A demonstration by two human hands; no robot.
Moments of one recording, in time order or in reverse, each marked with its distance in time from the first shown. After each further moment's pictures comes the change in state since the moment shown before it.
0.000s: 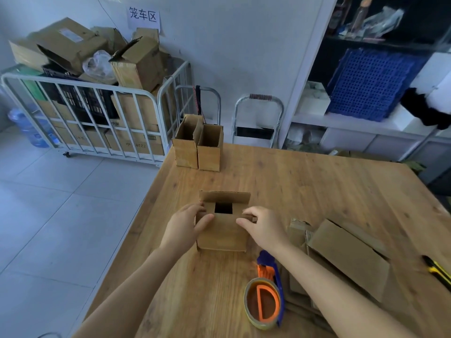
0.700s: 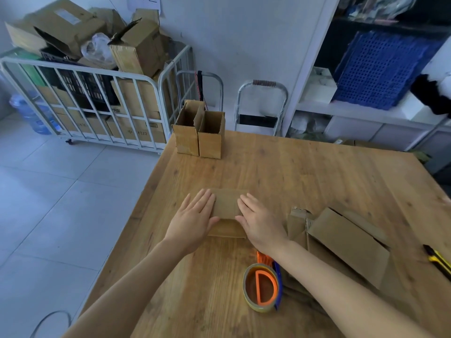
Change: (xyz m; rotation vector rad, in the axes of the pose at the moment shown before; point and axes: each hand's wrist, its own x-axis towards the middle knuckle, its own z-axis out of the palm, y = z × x) left_hand -0.013 0.000 0.017 0.494 -0.147 0.271; right_hand -0.010 0.017 0.018 -0.363 0.020 -0.353
